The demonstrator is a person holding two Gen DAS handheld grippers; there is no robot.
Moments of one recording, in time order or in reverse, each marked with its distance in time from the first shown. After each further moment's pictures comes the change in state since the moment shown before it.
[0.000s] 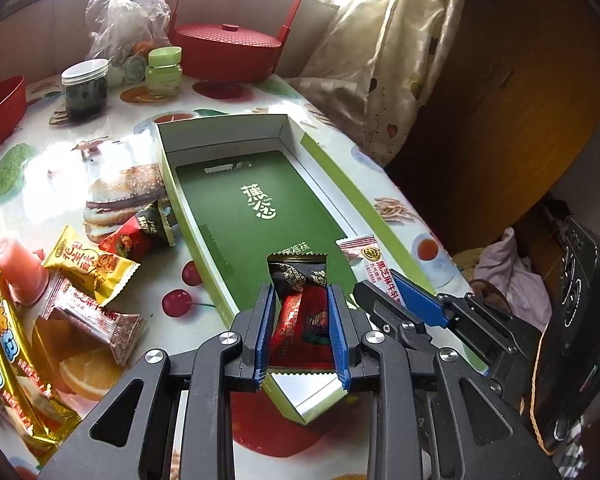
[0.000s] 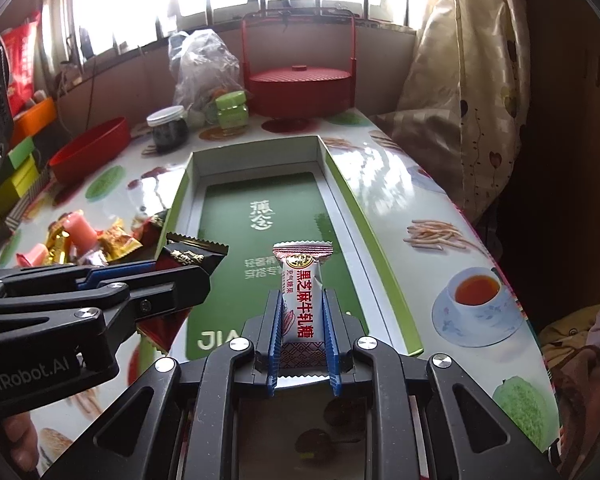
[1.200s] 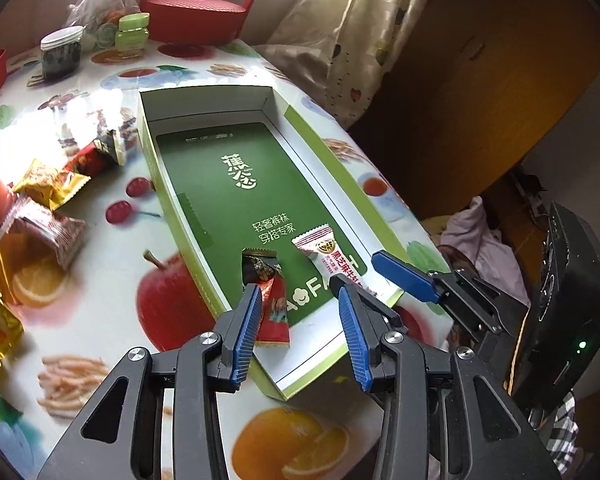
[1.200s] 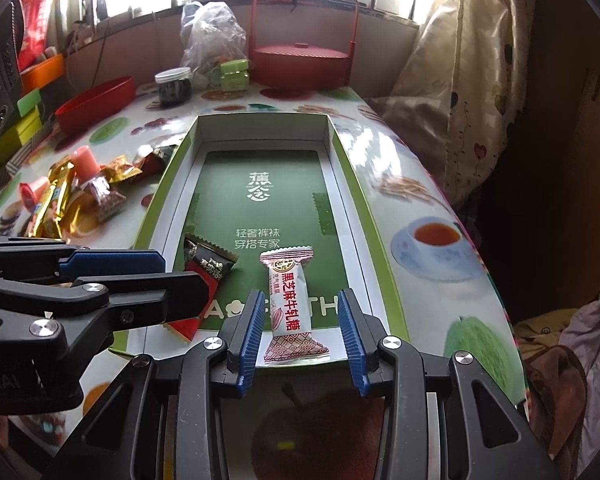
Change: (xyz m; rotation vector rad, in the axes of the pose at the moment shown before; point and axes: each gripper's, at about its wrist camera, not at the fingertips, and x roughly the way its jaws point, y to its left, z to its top) left arm -0.012 -0.028 -0.046 0.008 0.088 -0.116; right arm -0.033 -0.007 -0.045 -0.092 0.067 -0.060
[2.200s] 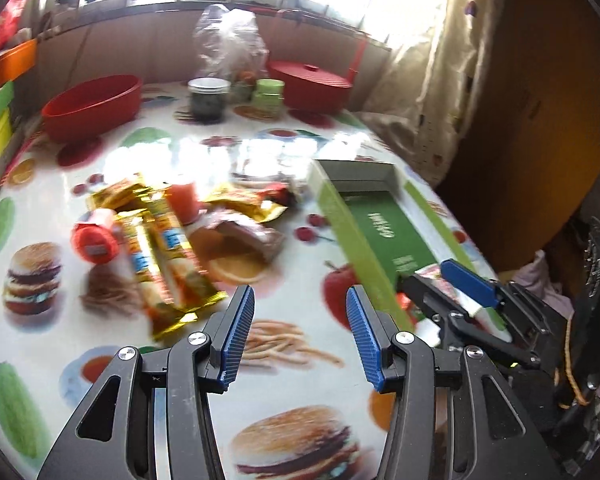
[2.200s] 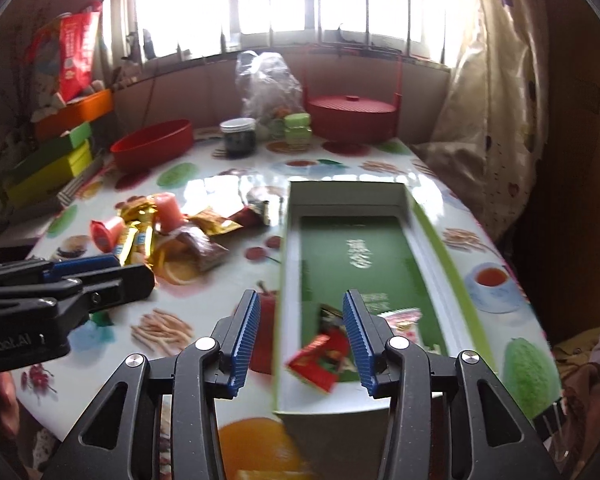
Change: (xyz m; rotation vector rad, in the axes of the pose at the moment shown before) left arm -0.108 0.056 -0.042 -0.094 -0.240 0.327; right arm -0.040 0.066 0.016 0.001 -0.164 0.139
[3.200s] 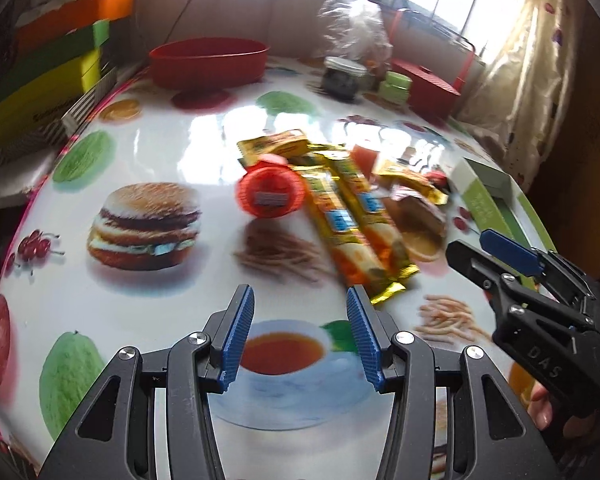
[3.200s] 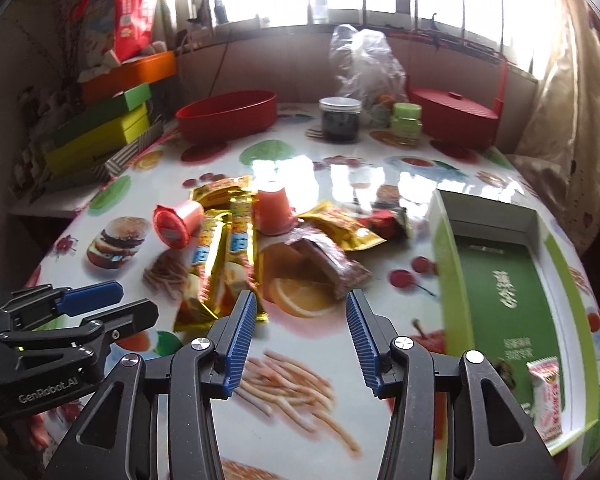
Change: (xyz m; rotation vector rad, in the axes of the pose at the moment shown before) left arm 0.000 0.118 -0.031 -0.159 0.019 0.188; right arm 0.062 0.099 0.020 -0.126 0.067 0.176
